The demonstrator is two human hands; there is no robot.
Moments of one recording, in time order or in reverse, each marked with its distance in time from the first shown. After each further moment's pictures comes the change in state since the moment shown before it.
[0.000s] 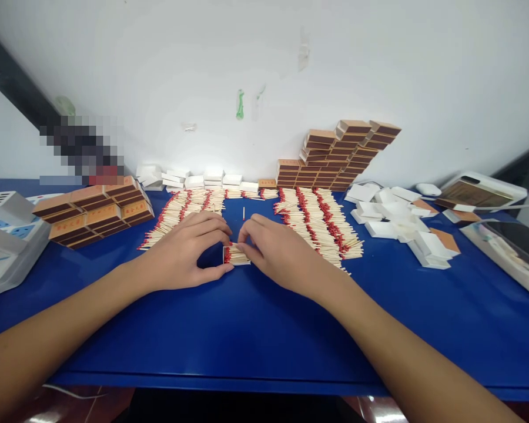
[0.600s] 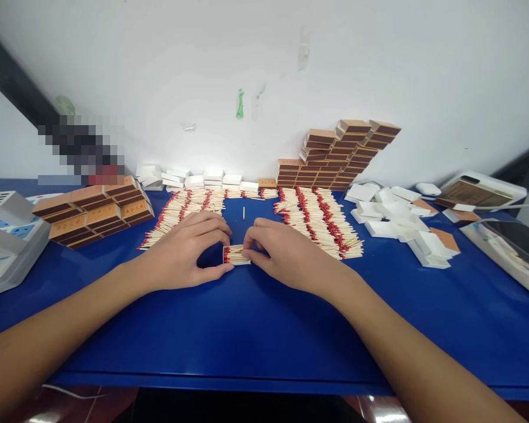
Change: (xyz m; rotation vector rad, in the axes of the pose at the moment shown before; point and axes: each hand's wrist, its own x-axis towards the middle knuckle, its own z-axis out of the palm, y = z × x) left_hand 0.000 0.000 0.001 -0.006 0.007 -0.005; right_hand -0.003 0.003 -0.005 -0.007 -0.096 0.018
